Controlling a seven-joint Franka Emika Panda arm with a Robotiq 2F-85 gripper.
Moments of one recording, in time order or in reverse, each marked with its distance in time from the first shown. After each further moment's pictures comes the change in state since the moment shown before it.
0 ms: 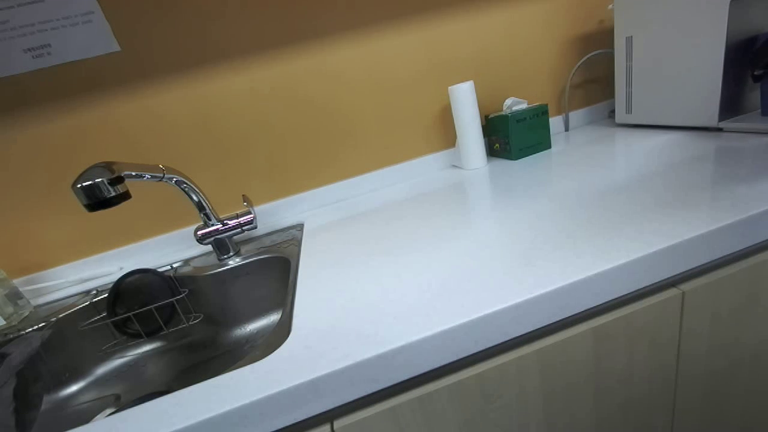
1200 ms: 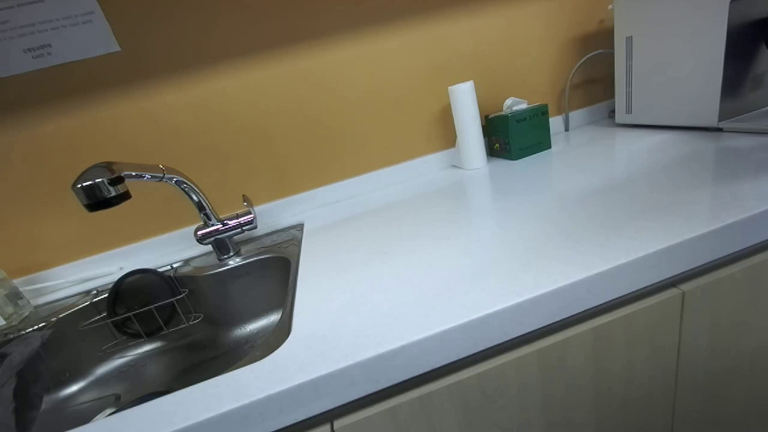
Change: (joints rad) arm 0.162 -0.057 -0.169 -0.028 0.057 -0.002 0.031
